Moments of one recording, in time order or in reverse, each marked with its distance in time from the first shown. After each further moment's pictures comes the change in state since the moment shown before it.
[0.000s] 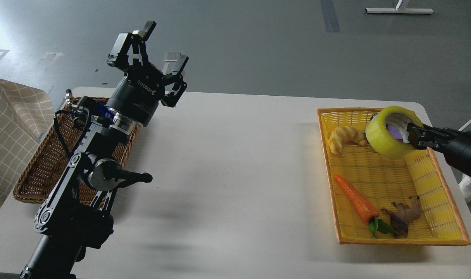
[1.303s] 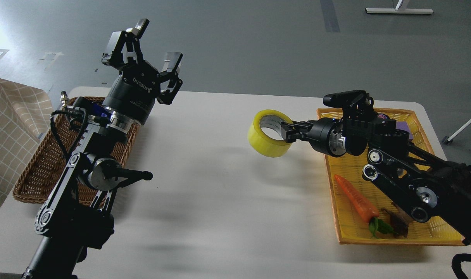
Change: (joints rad) left arm 0.006 -0.013 -0.022 -0.016 0.011 0.034 0.000; right arm 0.456 0.532 -0.507 -0.292 0.002 0.031 -0.108
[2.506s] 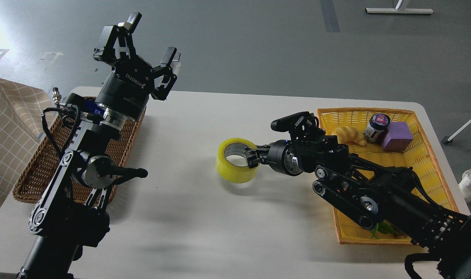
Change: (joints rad) left arm -0.001 0.018 -0.023 -0.025 0.000 -0.002 -0.002; right arm 0.050 0.216 -0.140 -0.173 -0.065 0.000 -0.010
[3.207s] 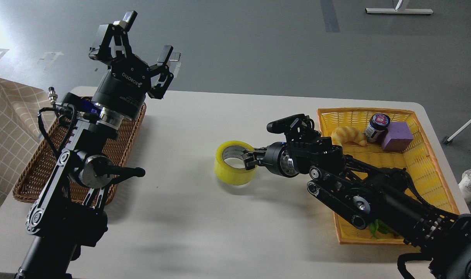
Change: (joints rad) left arm 0.001 0.005 -0.008 -0.001 -0.001 0.000 0.000; right arm 0.005 0.038 -0.004 -0.056 0.000 0.000 0.000
